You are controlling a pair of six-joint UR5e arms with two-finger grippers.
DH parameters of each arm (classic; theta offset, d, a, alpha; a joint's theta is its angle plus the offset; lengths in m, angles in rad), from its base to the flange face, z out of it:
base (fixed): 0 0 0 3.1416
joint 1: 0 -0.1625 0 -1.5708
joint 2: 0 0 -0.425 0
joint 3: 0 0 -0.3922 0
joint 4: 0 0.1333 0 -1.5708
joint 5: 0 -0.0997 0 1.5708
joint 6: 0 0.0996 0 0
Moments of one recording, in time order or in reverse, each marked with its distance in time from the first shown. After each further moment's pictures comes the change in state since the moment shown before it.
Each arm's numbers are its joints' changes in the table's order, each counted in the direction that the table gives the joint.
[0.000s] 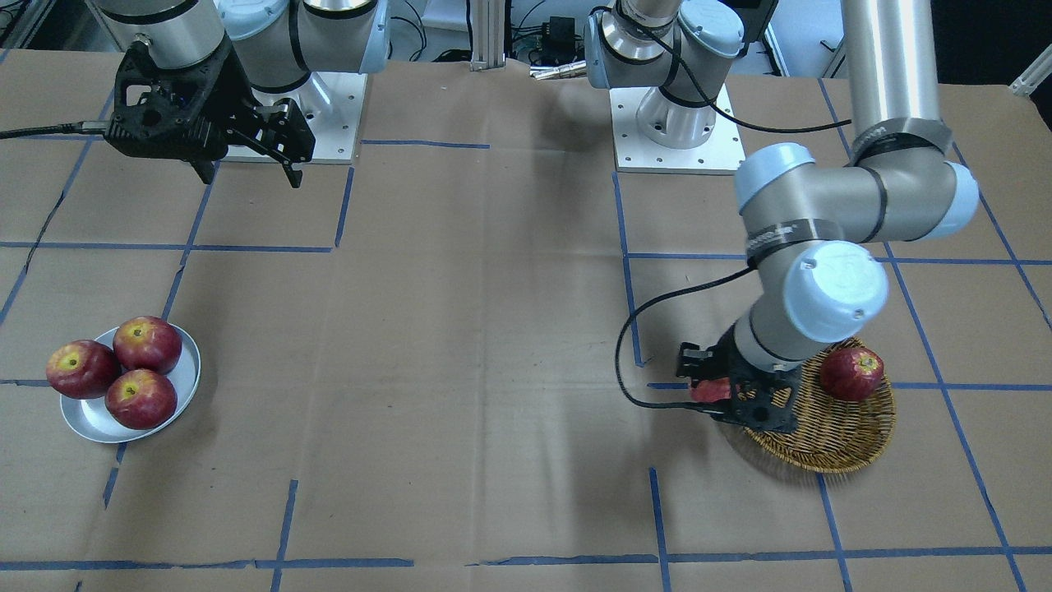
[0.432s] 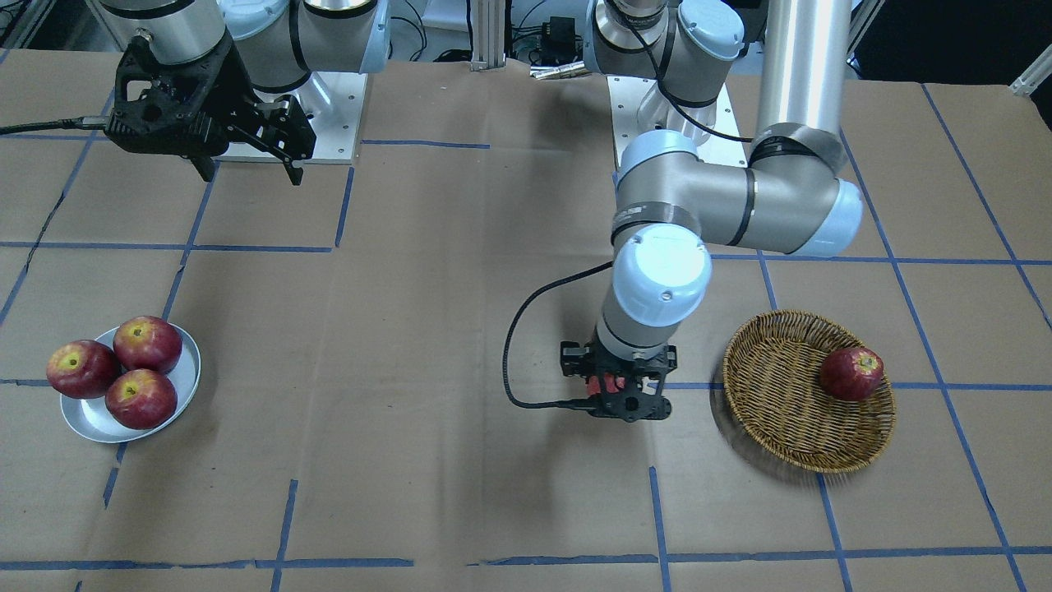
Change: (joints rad) left arm 0.239 -0.061 0.063 0.001 0.010 -0.374; right arm -0.002 -0.003 0.001 -0.001 0.001 -0.001
